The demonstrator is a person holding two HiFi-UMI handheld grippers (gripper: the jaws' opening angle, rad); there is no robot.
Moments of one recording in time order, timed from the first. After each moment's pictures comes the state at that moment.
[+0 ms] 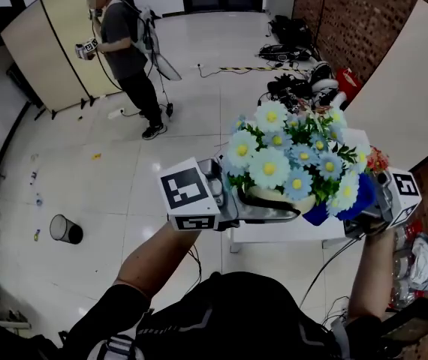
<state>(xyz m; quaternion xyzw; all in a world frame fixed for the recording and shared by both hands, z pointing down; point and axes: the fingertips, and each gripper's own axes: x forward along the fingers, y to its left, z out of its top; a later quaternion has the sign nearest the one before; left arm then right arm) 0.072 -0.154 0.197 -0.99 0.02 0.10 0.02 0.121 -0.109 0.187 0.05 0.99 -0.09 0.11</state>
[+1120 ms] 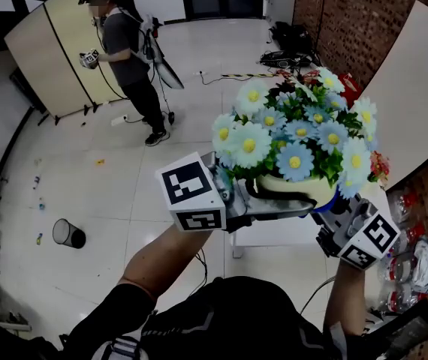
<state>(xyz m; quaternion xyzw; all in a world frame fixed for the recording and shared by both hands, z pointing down) 0.077 -0.152 0.146 -0.99 0.02 0.15 0.00 0.100 -0.157 0.220 -0.33 0.94 0.05 0.01</state>
